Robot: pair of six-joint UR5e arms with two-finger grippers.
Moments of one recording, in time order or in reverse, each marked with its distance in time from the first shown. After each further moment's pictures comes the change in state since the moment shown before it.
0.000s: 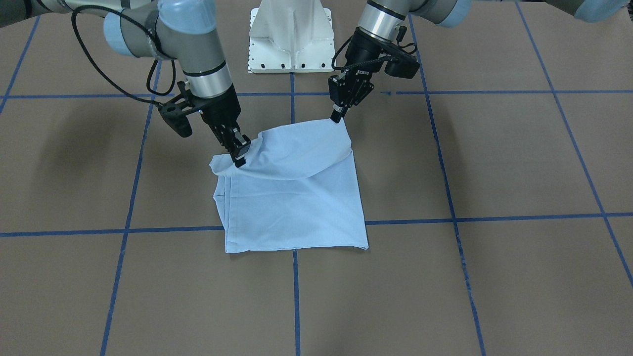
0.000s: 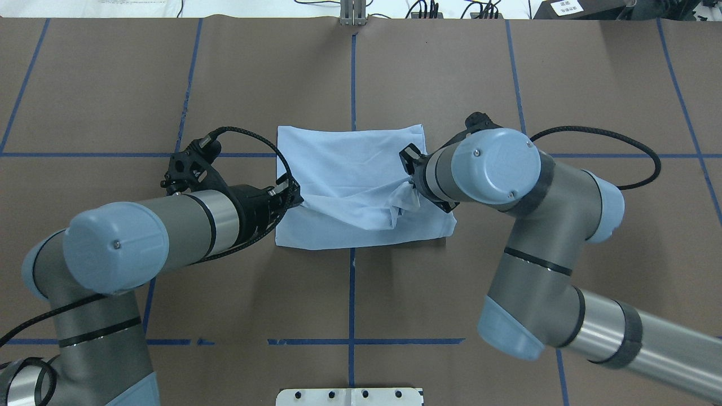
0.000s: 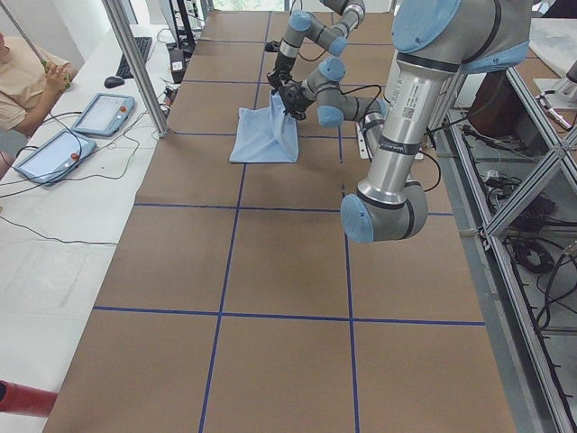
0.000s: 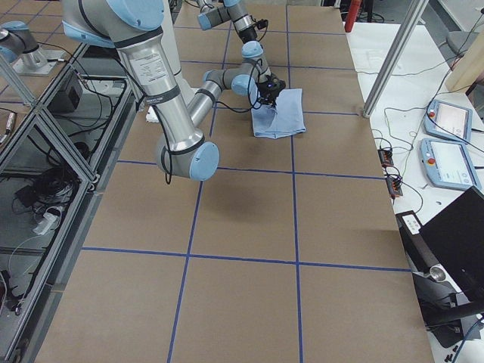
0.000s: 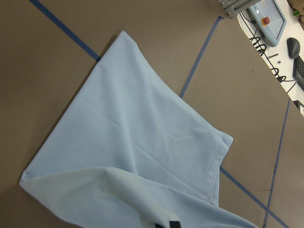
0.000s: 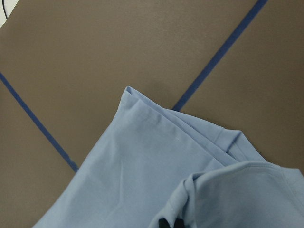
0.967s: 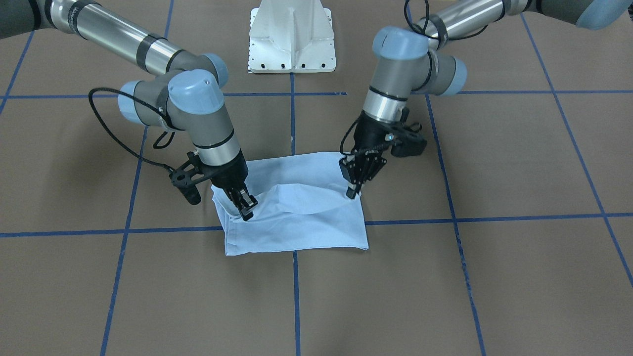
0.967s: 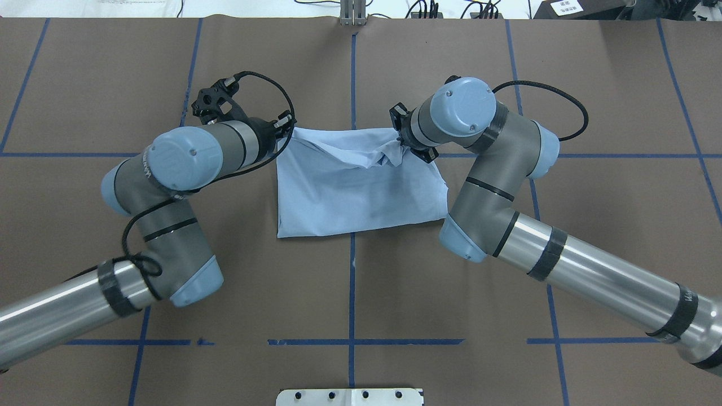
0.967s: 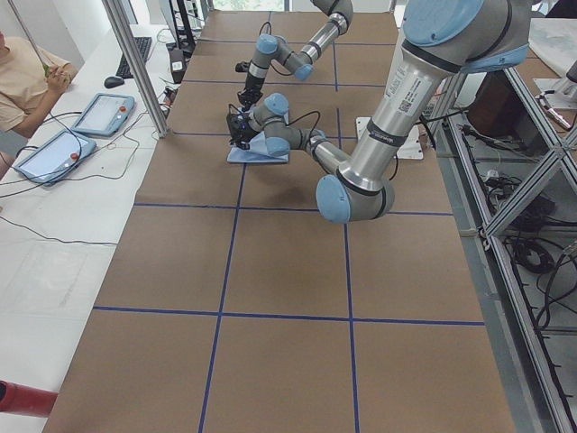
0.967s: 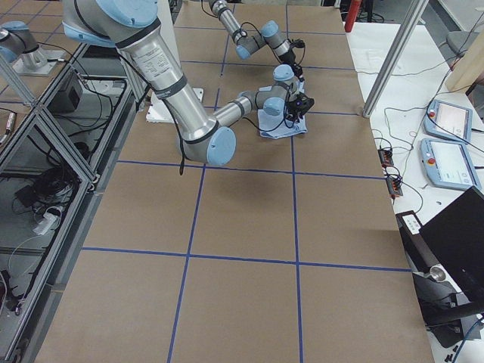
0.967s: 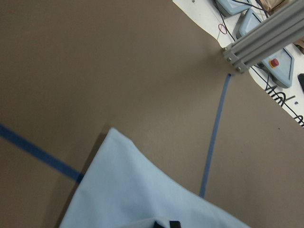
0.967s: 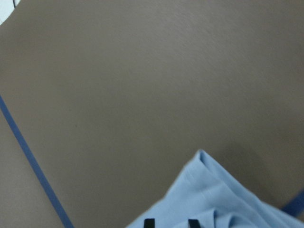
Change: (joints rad) left arm -0.223 -0.254 0.748 -0.412 0.007 0.286; right arm 0.118 0.189 -0.536 0.360 0.090 -0.224
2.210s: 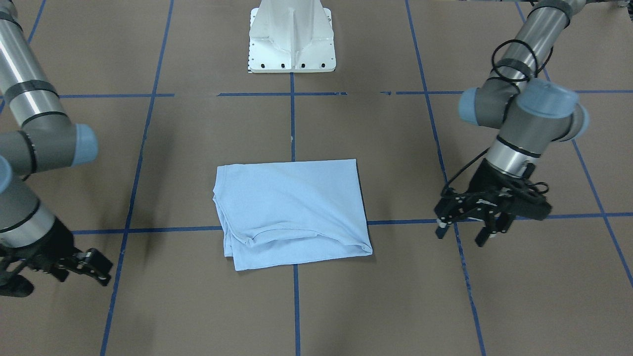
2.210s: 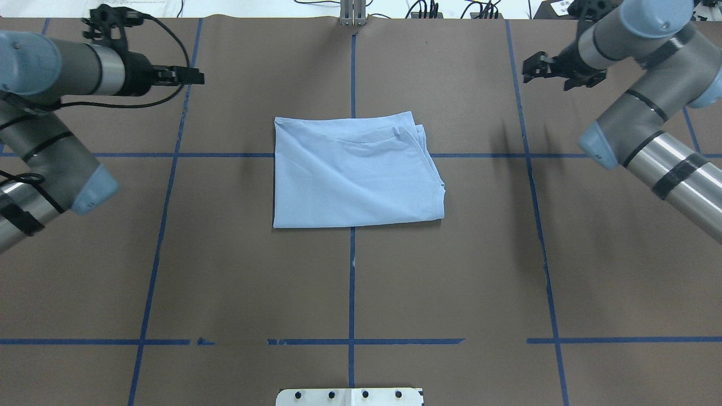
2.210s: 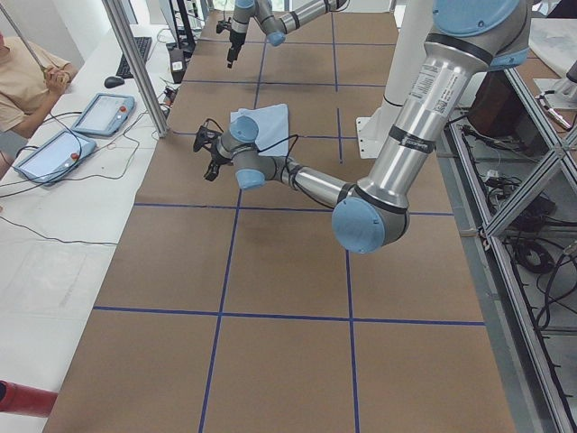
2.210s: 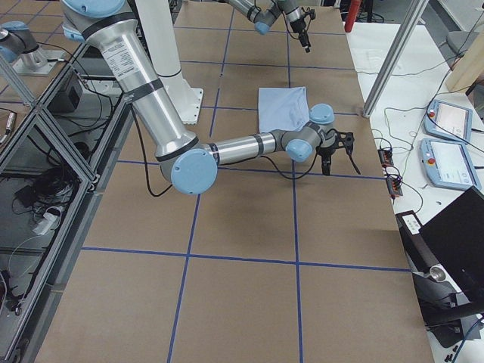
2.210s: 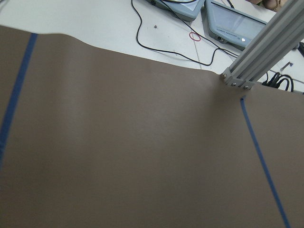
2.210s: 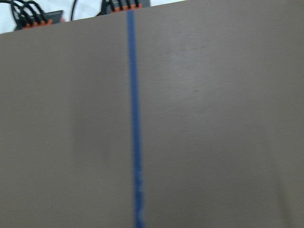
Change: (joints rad) left arm -0.331 0.276 -0.180 -0.068 -0.462 0.718; right arm 0.388 -0.273 0.010 0.014 0.286 -0.976
